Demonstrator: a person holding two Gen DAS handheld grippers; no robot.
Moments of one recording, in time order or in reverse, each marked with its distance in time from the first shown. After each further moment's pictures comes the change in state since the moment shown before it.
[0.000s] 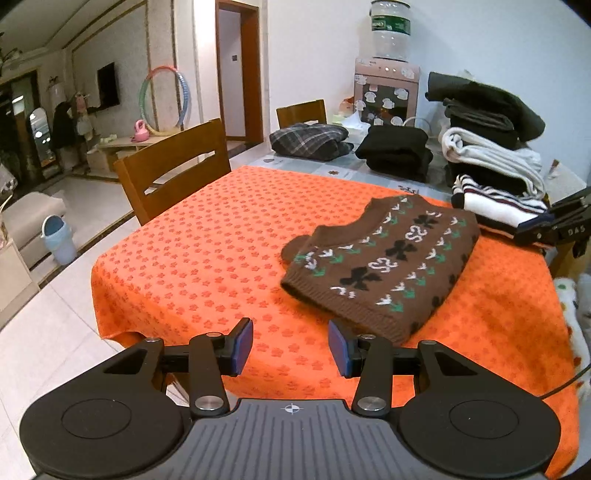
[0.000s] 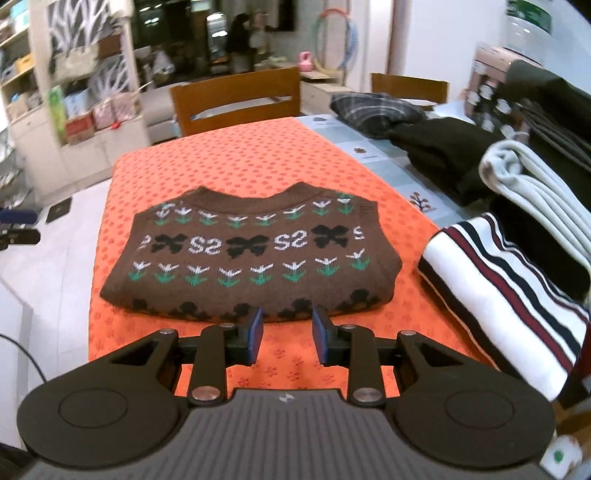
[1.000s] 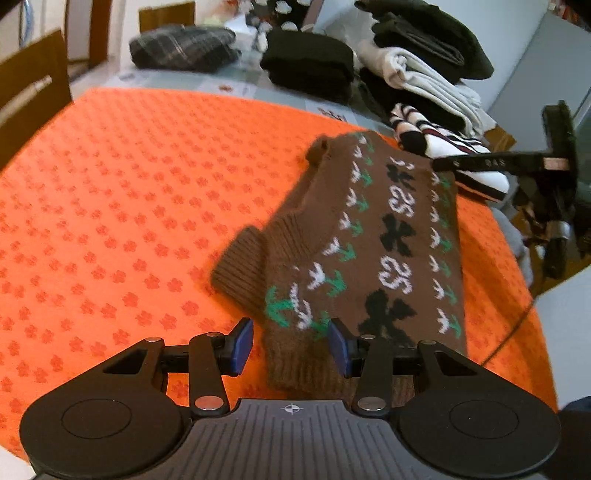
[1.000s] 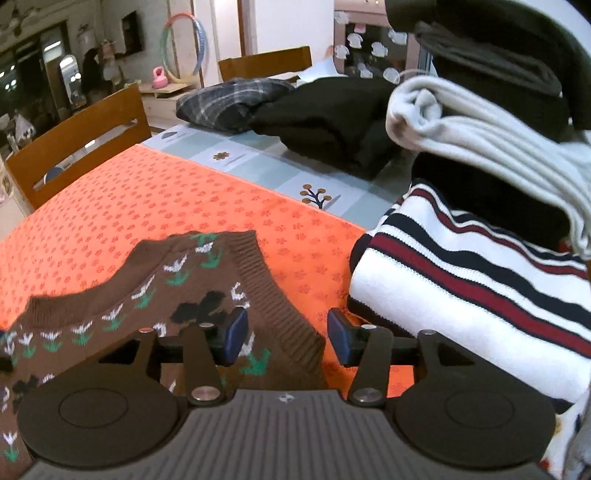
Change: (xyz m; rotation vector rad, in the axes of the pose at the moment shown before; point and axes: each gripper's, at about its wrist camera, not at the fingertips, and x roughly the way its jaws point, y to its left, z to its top) left arm 0.215 0.050 0.076 0.125 0.325 -0.559; right arm 0.129 -0.074 0.052 0.376 -0.010 -0.285
